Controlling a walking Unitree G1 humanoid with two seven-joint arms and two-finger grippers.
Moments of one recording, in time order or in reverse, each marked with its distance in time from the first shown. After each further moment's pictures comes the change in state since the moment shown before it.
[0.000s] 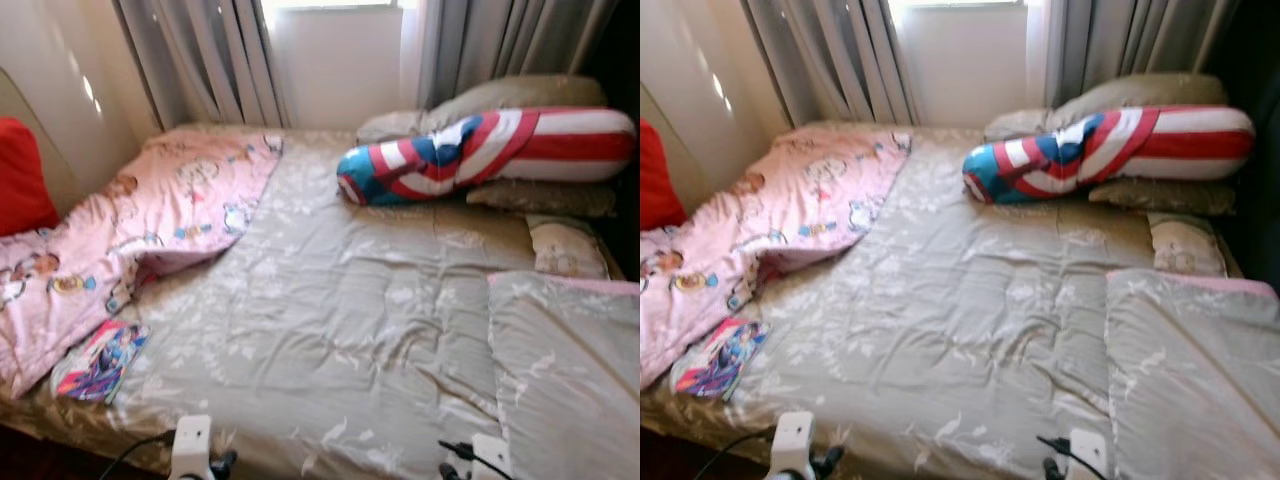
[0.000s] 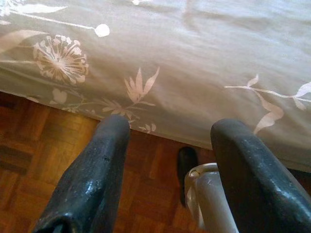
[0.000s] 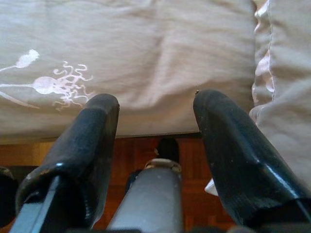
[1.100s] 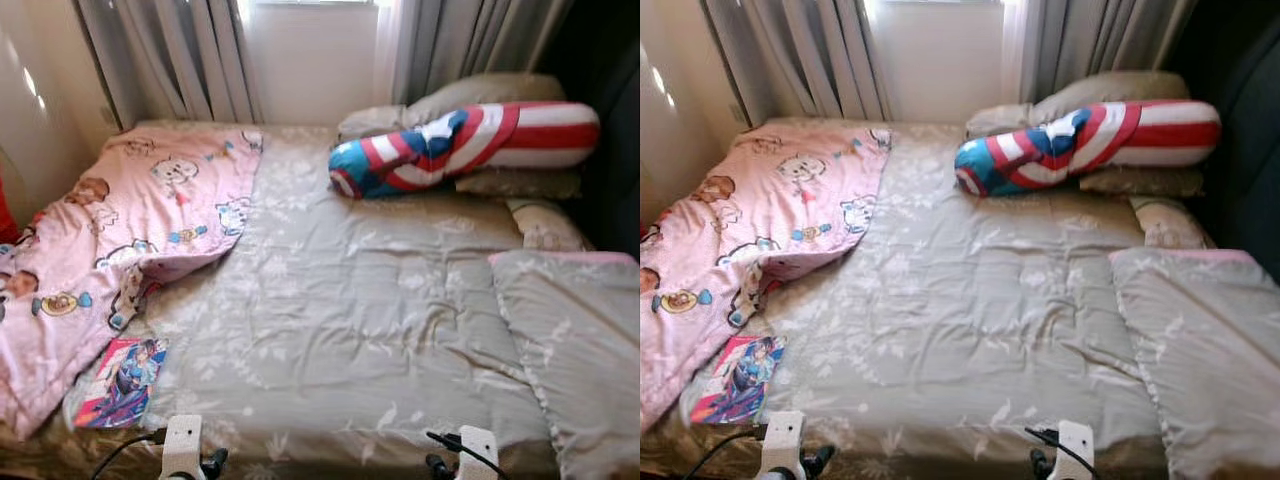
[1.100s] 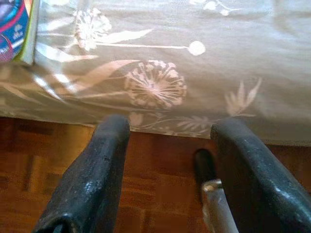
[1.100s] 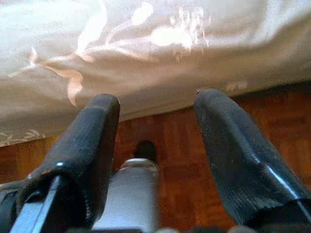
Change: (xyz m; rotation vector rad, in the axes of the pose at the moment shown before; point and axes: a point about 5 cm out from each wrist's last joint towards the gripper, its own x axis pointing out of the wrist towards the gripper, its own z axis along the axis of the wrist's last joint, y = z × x) left arm 0.001 0.004 0.004 -0.005 -0.003 0.011; right arm 0.003 0.009 0.010 0.004 -0.026 0.025
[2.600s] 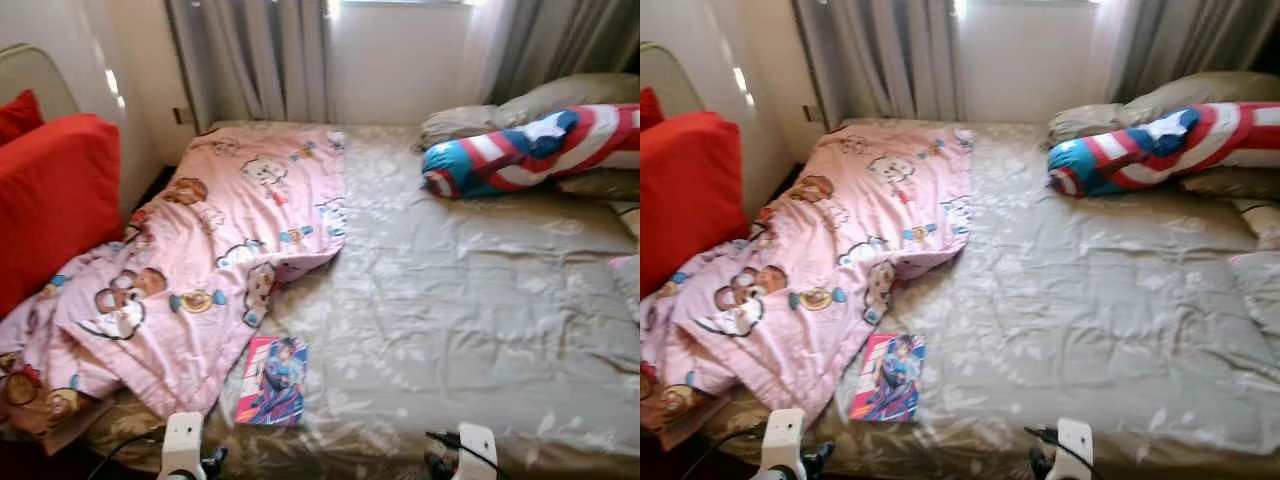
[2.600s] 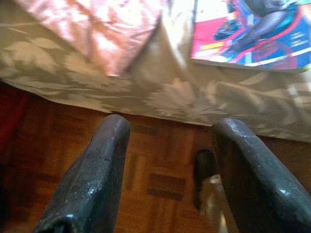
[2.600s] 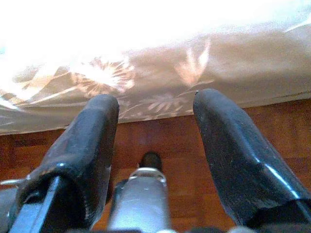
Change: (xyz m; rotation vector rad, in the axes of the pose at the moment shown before) left arm -0.001 0.005 -0.001 -0.006 0.005 0.016; right arm 0.002 0.006 0.006 -0.019 -0.017 0.037
